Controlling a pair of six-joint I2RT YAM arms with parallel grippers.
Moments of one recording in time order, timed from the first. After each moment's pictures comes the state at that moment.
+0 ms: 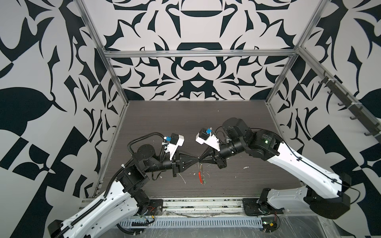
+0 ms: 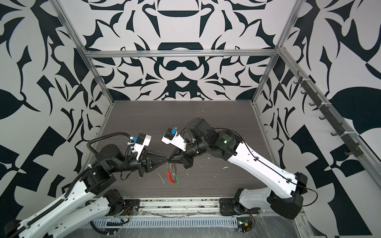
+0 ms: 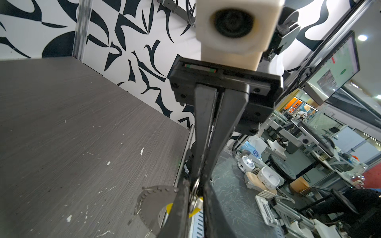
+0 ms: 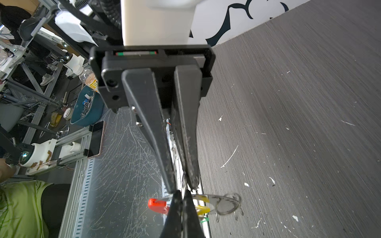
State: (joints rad) left arm -0.82 0.66 0.66 -0.01 0.67 -0.51; right arm 0.94 1.26 1.46 -0.91 -0.64 0.00
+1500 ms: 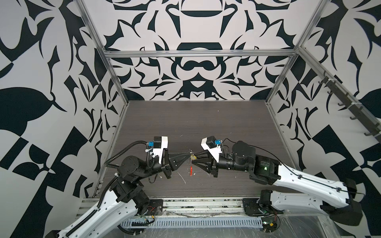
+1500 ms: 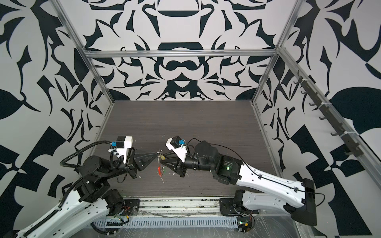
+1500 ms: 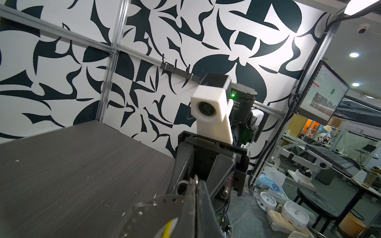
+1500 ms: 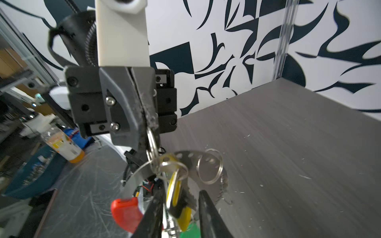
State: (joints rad) left arm -0.82 0.49 0.56 0.20 0.52 -0.50; right arm 1.14 1.02 0.95 -0.14 -0.22 0.20
